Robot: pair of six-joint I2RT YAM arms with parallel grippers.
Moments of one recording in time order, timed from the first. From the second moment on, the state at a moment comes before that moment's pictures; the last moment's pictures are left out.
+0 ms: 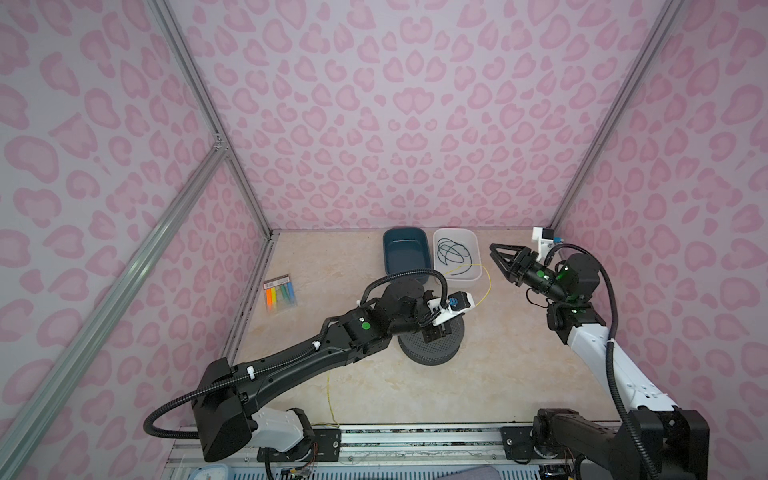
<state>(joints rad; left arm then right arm) -0.99 1.37 1.14 -0.18 0.25 0.41 0.03 1.17 0.80 0.39 -0.85 1.15</state>
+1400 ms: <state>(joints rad) -1.03 1.33 1.15 -0.57 0.00 0.48 0.63 1.61 1.54 -0.84 0.25 0.02</state>
